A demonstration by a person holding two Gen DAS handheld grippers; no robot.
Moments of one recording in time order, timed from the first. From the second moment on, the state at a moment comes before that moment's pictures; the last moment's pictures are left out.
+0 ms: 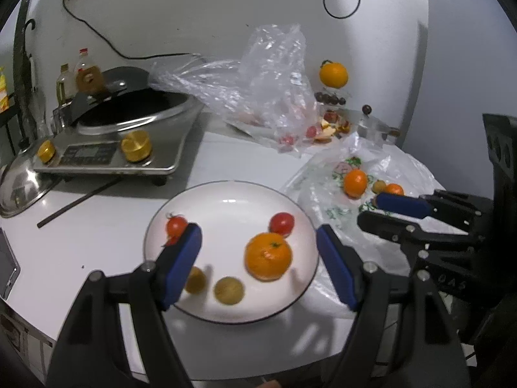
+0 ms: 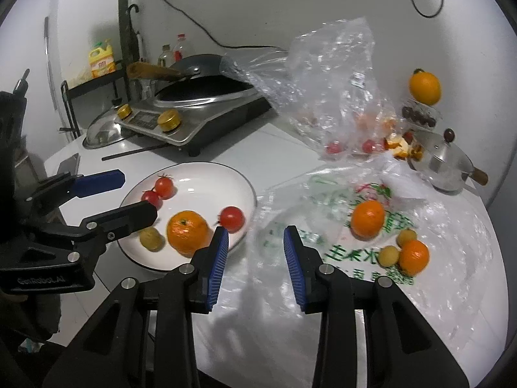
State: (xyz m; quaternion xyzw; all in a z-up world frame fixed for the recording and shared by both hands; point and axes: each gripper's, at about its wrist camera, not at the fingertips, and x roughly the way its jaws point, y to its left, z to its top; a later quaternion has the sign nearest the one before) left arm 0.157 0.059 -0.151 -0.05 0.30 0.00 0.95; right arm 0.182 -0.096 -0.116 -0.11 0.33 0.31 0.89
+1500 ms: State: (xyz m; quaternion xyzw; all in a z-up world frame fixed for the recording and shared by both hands) left arm 0.239 -0.067 -0.159 0.03 0.35 -0.08 0.93; right arm 0.260 -0.242 -0.145 -0.03 0.36 0.22 0.91
